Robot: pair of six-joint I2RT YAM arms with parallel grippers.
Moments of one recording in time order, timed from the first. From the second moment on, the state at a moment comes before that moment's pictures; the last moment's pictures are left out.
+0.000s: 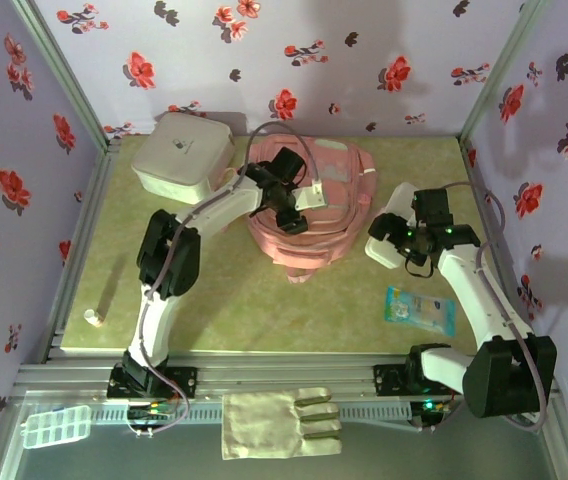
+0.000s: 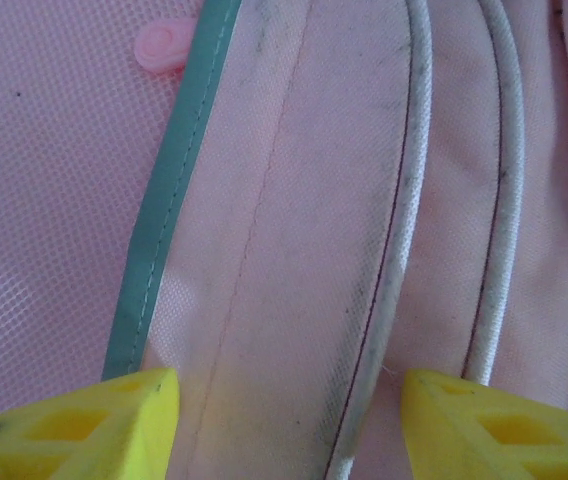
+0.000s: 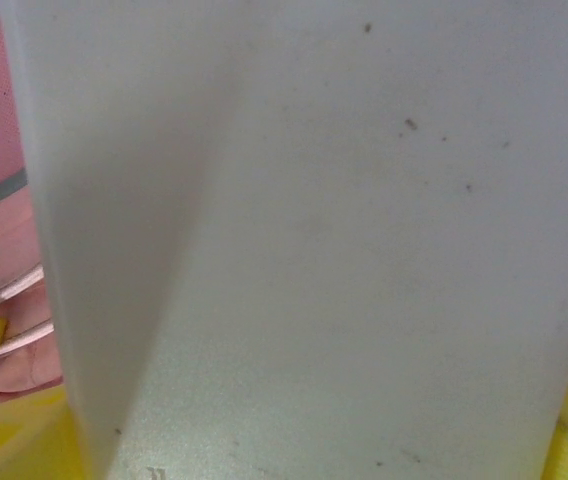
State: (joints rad) left arm -0.70 2.16 1.88 -0.82 0.20 0.71; right arm 0.11 1.16 0.91 -0.74 -0.20 0.61
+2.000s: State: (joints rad) left arm -0.70 1.93 1.86 -0.49 0.17 -0.03; right arm 0.36 1.66 1.20 -0.43 -0.27 0.87
